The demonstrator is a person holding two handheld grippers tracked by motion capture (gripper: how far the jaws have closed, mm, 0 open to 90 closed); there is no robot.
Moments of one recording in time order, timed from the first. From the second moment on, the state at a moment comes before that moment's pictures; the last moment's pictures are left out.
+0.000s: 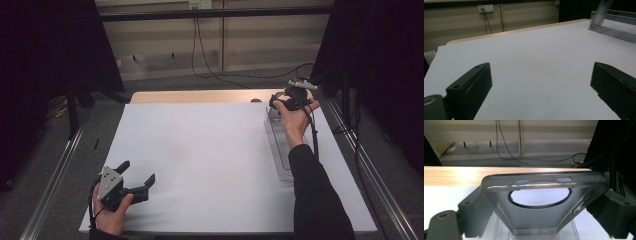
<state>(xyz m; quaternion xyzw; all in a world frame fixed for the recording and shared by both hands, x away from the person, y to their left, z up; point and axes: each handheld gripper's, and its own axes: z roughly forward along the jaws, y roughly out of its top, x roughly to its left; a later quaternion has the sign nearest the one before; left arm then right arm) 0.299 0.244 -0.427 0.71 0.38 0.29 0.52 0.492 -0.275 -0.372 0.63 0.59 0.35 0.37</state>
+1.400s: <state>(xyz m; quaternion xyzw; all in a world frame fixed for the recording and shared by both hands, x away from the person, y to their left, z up) 0.298 0.245 -0.426 0.71 0.38 0.29 0.52 0.508 -0.281 -0.388 0.61 0.57 0.40 0.37</state>
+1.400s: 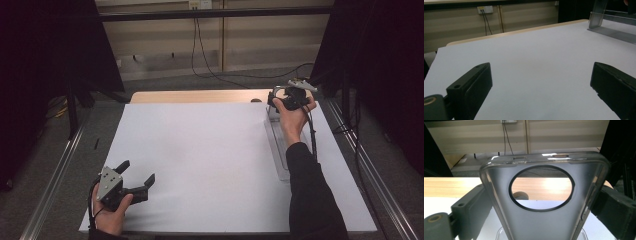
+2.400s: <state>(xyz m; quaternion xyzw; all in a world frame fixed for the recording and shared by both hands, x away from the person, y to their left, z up) 0.299 0.244 -0.426 0.71 0.38 0.29 0.52 0.507 -0.297 -0.380 0.58 0.56 0.49 0.34</state>
